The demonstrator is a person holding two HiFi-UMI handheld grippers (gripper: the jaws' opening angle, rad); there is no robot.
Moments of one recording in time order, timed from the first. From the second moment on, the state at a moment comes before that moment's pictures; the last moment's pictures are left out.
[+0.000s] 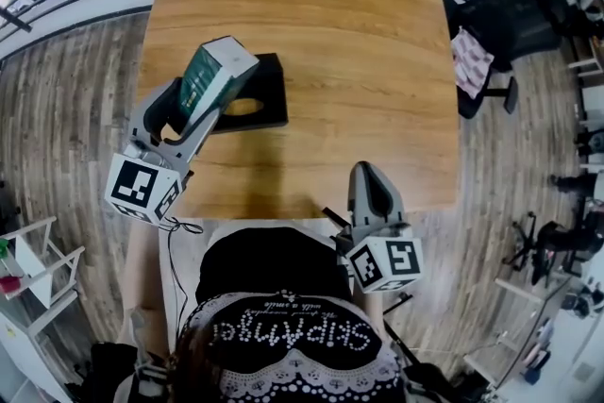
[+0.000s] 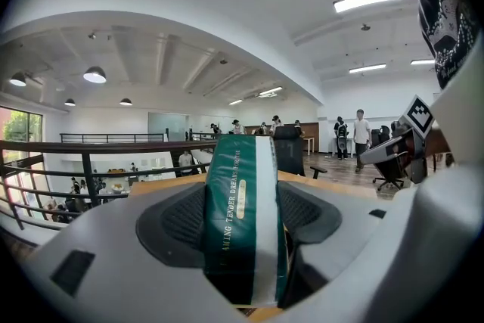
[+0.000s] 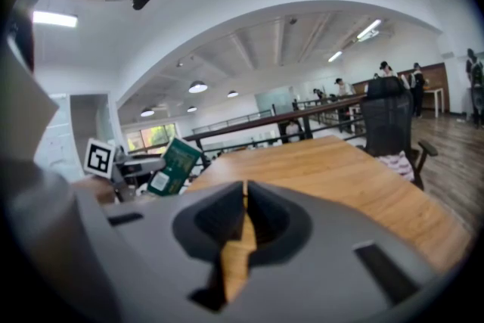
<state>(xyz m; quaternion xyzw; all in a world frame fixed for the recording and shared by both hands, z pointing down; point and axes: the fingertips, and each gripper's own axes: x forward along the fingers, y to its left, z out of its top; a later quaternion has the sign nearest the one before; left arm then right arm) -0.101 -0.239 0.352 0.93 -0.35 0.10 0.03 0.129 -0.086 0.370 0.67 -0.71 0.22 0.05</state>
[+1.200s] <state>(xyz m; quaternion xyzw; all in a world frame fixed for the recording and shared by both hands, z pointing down) -0.068 -0.252 0.425 0.95 -0.26 0.17 0.05 0.137 -0.097 0.383 0.69 -0.68 0.25 0.05</state>
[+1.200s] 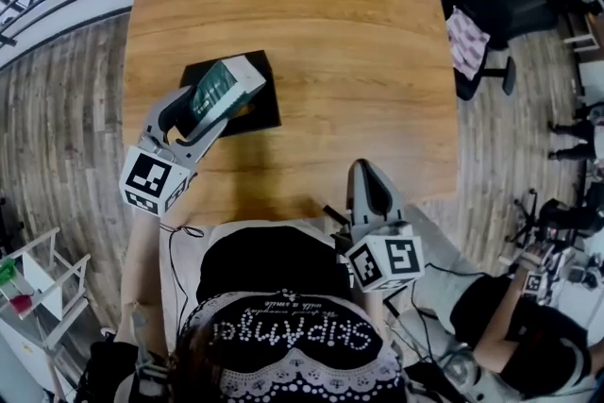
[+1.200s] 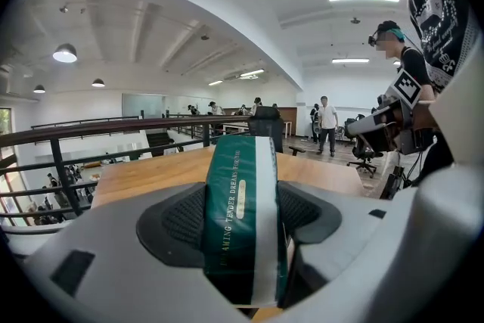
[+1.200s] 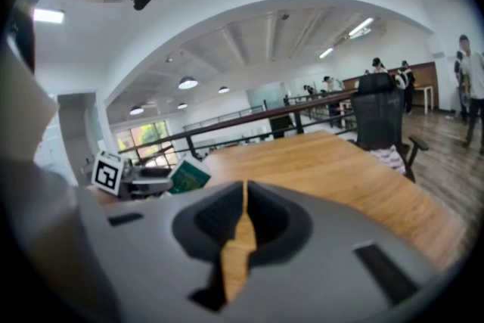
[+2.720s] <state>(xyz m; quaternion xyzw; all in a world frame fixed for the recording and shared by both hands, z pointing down) -0.059 -0.232 0.507 0.94 -0.12 0.33 -0.03 0.130 -0.107 0.391 0.68 -0.68 0.25 0.06</state>
